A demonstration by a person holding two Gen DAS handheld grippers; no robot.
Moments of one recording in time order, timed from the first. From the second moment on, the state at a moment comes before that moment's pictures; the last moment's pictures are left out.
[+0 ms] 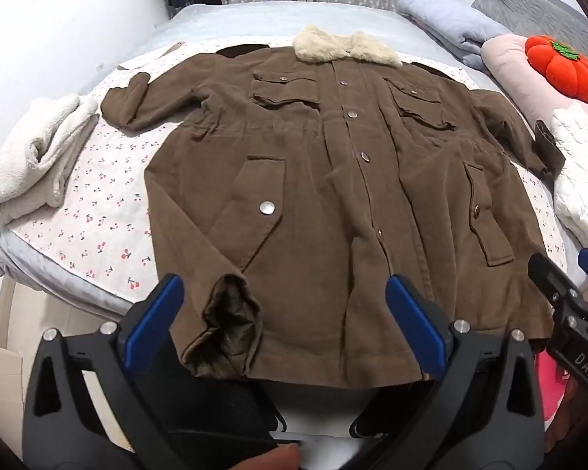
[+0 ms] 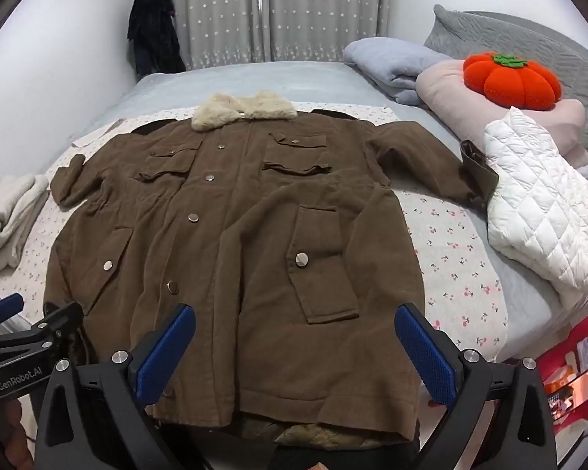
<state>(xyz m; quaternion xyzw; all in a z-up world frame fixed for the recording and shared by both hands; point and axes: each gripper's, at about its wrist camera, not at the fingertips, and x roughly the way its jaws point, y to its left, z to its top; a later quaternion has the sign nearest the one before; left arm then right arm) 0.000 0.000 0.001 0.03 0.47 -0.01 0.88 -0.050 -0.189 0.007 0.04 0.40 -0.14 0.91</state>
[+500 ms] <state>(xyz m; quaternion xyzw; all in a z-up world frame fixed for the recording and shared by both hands) 0.002 -0.005 0.004 0.03 0.48 -0.01 0.88 -0.048 -0.179 -0.004 0.04 0.41 -0.14 0.90</state>
